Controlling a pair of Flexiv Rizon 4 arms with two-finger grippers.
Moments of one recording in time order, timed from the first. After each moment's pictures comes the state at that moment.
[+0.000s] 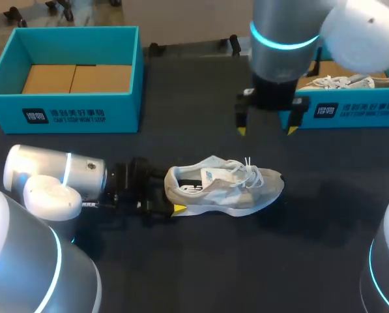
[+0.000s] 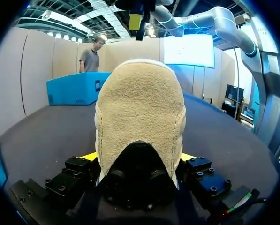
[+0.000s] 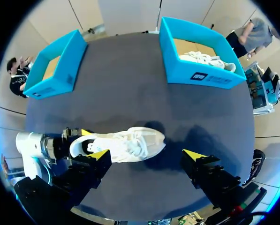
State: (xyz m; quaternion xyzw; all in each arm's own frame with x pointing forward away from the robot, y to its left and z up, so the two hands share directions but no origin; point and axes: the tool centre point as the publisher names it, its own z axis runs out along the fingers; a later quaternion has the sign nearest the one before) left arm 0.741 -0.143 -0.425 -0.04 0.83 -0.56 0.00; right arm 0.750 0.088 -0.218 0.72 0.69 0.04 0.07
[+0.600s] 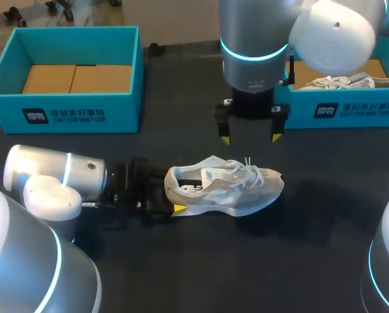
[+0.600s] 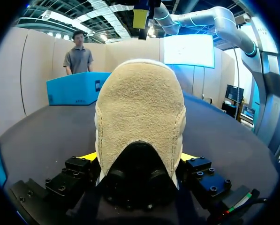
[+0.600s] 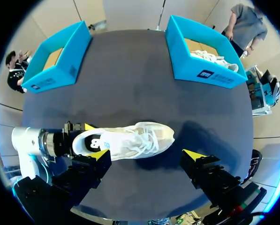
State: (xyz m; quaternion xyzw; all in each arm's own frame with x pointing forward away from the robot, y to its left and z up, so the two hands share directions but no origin) left arm 0.741 -0.143 -0.425 -0.04 0.83 -0.56 0.00; right arm 0.744 0.114 -0.226 0.72 0.69 0.02 0.08
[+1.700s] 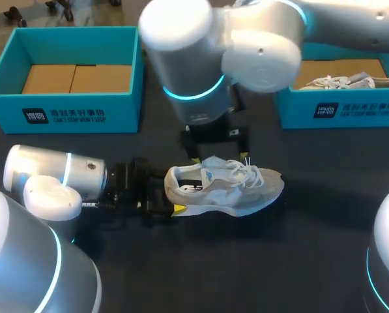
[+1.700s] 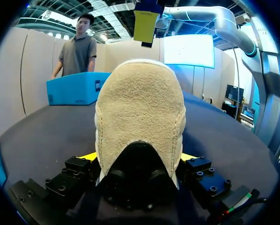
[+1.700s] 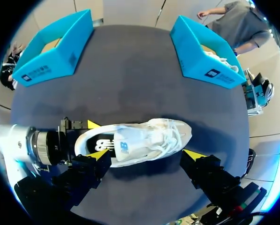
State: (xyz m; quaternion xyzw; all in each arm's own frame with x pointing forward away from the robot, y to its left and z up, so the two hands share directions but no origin) left arm 0.741 -0.143 -0.425 -0.04 0.83 -0.56 0.00; right arm 0.734 0.176 -0.274 0.71 0.69 -0.02 0.13
